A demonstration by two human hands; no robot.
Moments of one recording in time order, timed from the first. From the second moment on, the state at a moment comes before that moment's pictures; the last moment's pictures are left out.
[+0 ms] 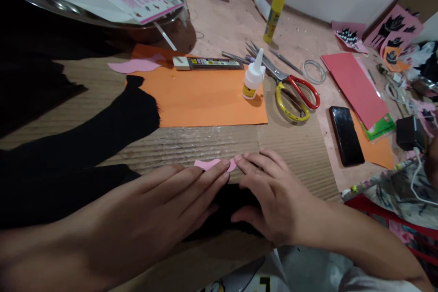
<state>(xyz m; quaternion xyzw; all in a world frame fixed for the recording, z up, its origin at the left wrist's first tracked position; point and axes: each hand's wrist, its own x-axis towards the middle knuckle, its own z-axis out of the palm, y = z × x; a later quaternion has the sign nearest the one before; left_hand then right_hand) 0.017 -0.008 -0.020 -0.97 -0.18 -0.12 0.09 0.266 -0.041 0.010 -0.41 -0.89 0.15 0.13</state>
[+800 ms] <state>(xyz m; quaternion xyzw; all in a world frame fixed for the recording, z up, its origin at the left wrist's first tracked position) 0.016 -0.002 -0.019 -0.97 -0.16 -0.14 0.10 0.278 -0.038 0.006 -0.37 -0.90 0.16 0.17</state>
